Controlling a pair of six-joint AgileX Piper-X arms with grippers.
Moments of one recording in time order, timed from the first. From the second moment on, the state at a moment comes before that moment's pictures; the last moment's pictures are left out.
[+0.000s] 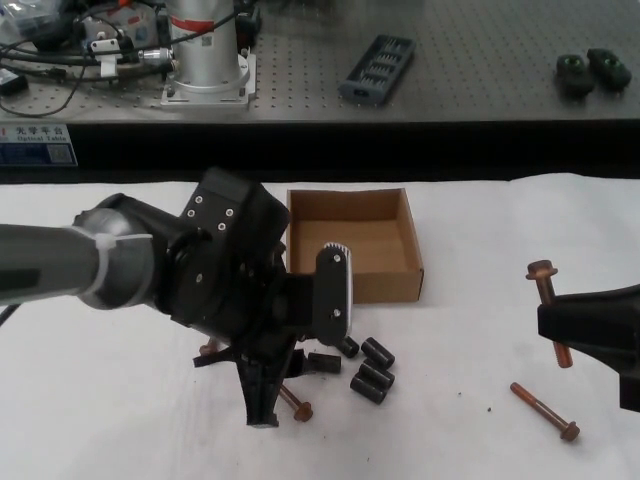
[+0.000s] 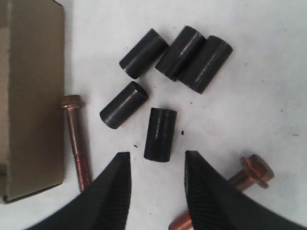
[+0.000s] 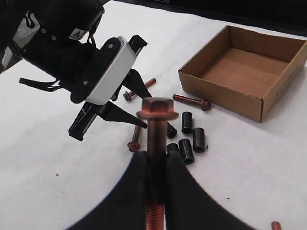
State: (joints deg) left arm -32.7 101.8 -59.7 24.5 13.0 62.3; right arm 19.8 45.8 -26.8 16.8 -33.6 -0.9
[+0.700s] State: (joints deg) left arm -33.7 108.5 -66.8 26.6 12.9 65.6; right arm 19.8 45.8 -26.7 16.8 -33.6 -0.9
